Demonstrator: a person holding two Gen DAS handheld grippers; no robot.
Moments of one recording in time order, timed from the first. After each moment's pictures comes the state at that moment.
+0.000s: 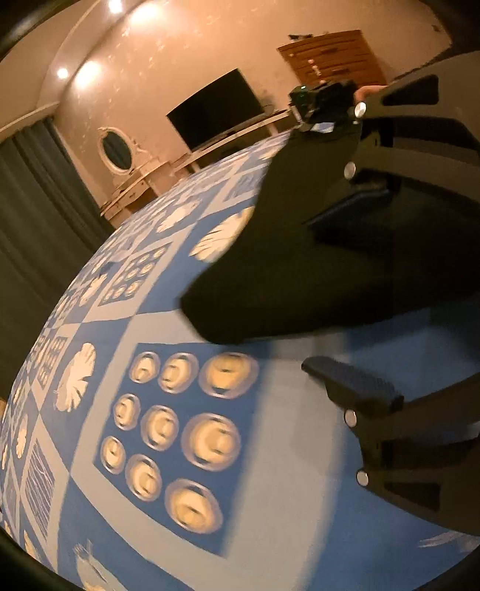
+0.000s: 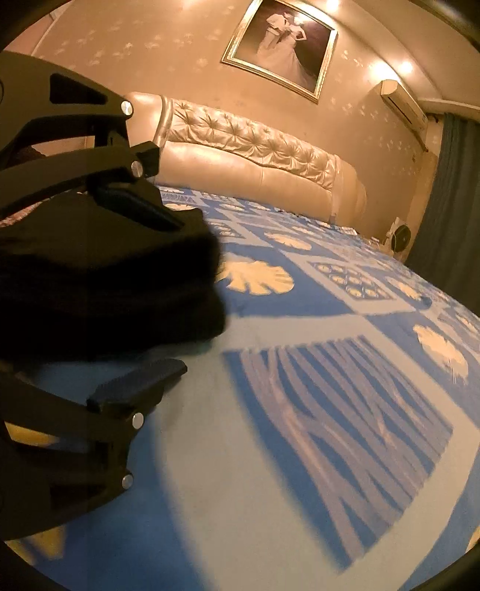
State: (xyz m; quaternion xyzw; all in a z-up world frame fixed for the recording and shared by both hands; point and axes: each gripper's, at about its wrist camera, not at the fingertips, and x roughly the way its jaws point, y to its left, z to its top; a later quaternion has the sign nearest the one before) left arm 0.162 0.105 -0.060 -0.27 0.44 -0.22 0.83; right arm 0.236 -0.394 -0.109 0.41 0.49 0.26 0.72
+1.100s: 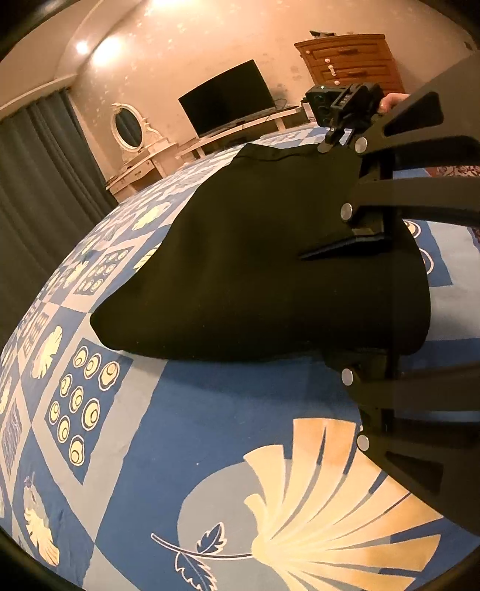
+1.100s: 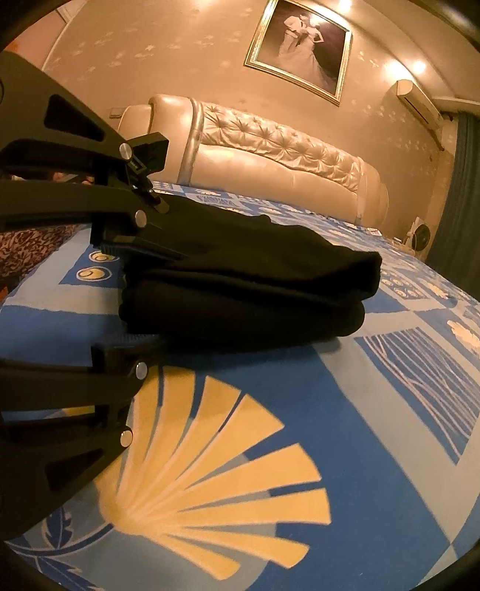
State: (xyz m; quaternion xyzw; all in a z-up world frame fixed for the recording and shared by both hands) left arm 0.073 0.045 -0.054 -0.31 0.46 -0.16 0.82; right arm 0.128 -0.397 -0.102 0.40 0.52 0.28 0.70
